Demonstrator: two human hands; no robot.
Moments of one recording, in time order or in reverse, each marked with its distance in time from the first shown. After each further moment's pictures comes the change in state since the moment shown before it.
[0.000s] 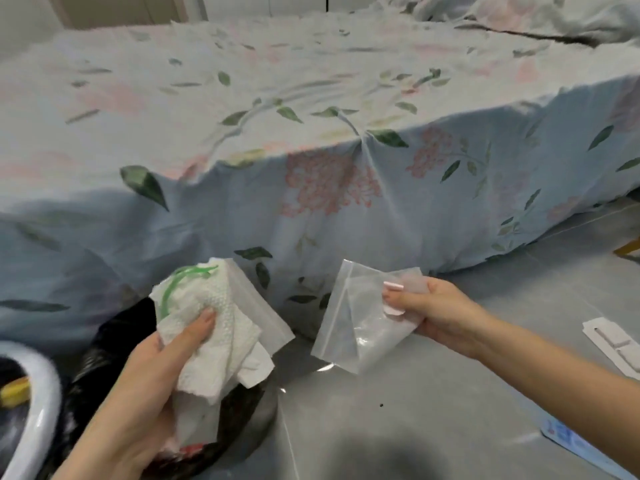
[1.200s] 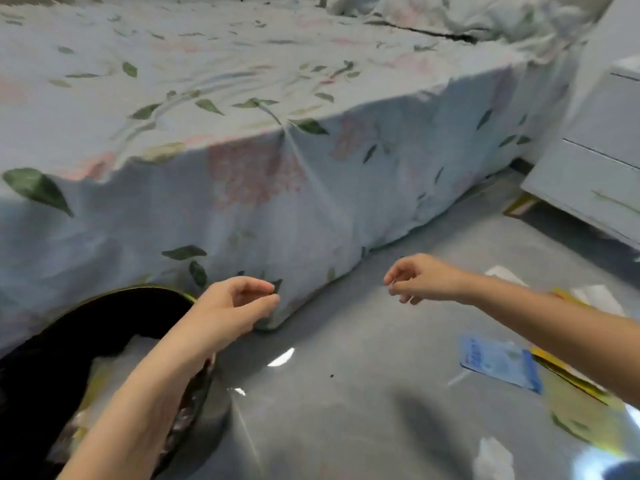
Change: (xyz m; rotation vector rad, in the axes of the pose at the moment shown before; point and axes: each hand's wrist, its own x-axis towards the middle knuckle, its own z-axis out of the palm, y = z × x) left_hand 0.051 -0.016 0.080 0.676 -0.409 0.077; right_hand -0.033 -0.005 -0.073 -0.884 0.161 0.061
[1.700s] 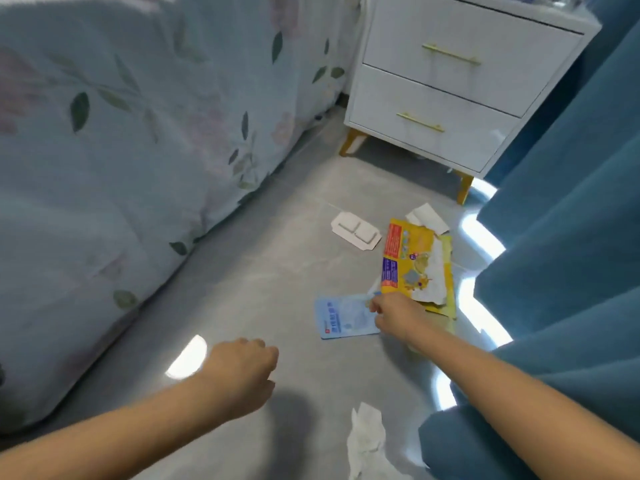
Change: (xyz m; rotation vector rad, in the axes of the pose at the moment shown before) left_hand 0.091 -0.013 0.297 1.474 -0.711 0.620; right_hand -0.029 0.329 -0.003 -0.360 0.294 0.461
